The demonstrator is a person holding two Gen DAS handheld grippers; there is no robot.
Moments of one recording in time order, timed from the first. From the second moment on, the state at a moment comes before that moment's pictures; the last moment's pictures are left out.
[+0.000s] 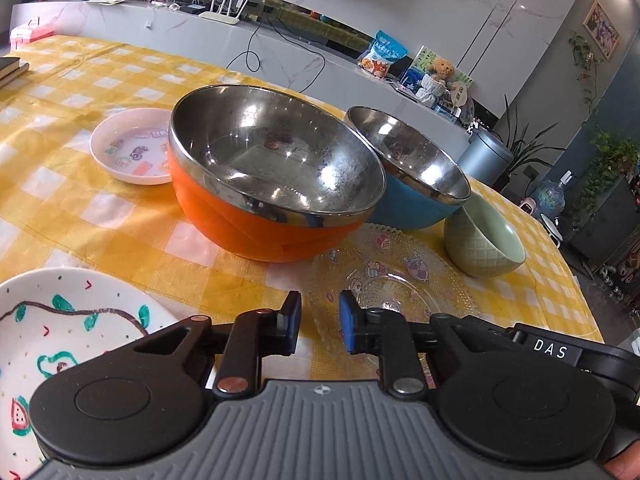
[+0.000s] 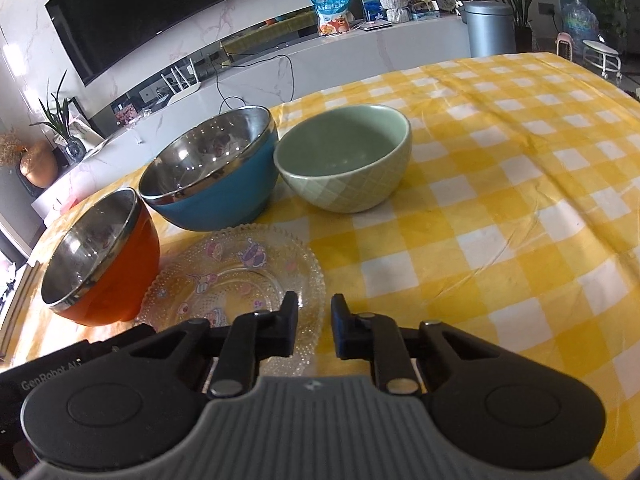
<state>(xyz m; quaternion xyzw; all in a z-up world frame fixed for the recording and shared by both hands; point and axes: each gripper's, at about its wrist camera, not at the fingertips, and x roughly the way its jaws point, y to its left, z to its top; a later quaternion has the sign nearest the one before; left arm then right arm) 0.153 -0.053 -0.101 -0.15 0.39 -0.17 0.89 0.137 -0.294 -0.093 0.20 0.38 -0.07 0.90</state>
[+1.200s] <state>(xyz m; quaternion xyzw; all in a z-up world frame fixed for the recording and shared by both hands) 0.075 -0.003 -0.052 -0.11 0.37 -0.14 0.91 0.079 -0.269 -0.062 0.29 0.40 0.00 0.87</state>
